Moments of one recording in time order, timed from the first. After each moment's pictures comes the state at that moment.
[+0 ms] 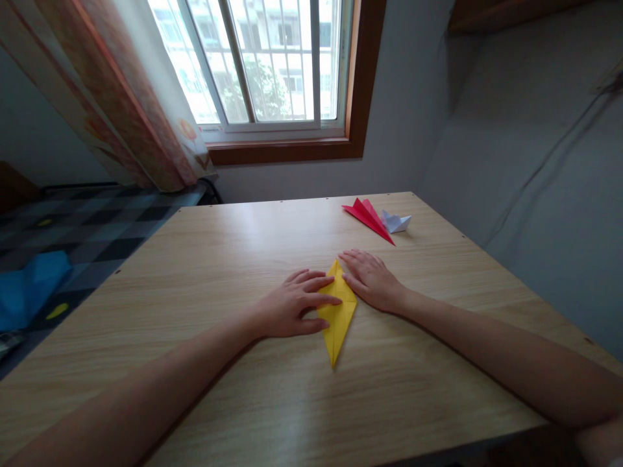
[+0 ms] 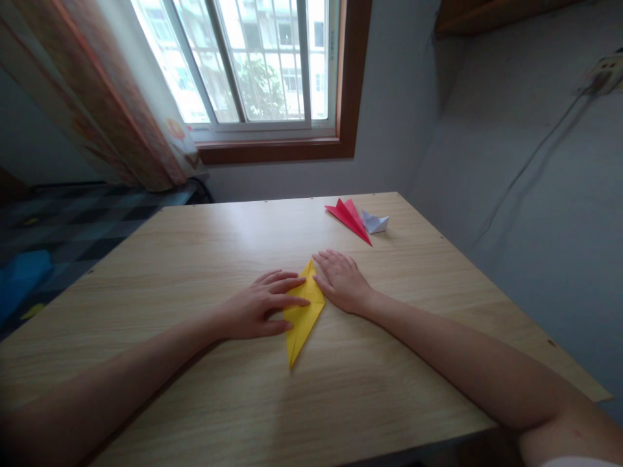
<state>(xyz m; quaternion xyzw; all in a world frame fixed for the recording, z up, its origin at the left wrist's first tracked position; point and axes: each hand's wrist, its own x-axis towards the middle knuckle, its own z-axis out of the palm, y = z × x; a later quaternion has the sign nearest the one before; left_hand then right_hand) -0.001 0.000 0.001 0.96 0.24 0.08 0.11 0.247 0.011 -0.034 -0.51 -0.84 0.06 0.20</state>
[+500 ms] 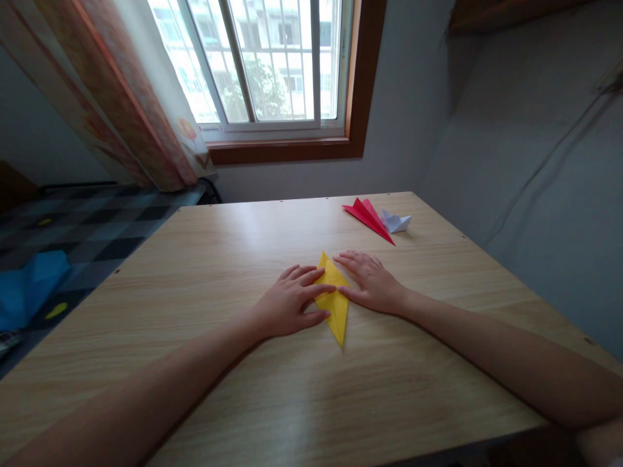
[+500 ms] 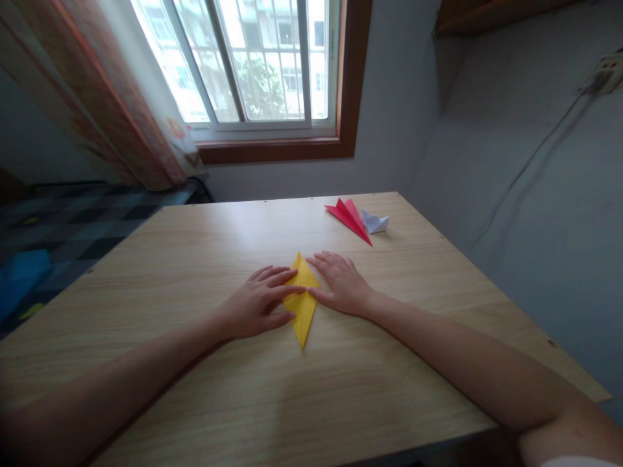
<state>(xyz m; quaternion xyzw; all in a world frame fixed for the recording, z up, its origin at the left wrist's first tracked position) 0.000 -0.002 -0.006 0.94 0.31 0.11 0.04 0.248 0.006 -0.030 -0.46 -0.86 0.07 0.22</state>
